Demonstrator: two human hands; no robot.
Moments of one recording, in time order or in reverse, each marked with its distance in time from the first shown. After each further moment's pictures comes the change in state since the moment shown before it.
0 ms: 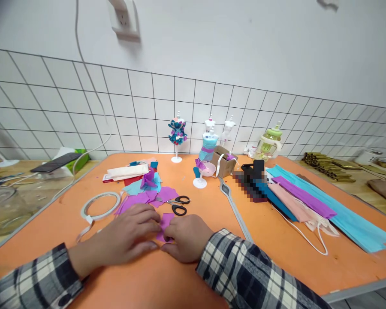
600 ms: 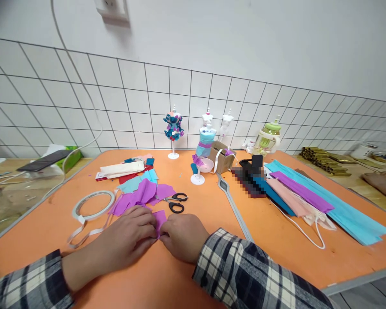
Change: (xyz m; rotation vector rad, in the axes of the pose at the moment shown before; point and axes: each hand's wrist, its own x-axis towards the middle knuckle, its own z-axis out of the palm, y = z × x) left_hand 0.005 0.014 0.015 0.001 -0.021 -0.112; right_hand 0.005 -0.013 0.004 0.005 -0.006 0.207
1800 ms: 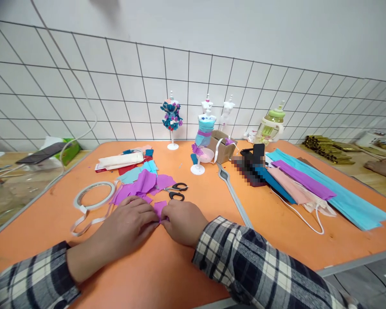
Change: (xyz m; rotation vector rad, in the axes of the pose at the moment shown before) left_hand 0.003 0.006 0.006 0.153 -0.038 -0.113; right_hand 0.004 0.004 0.003 0.077 0.026 0.051
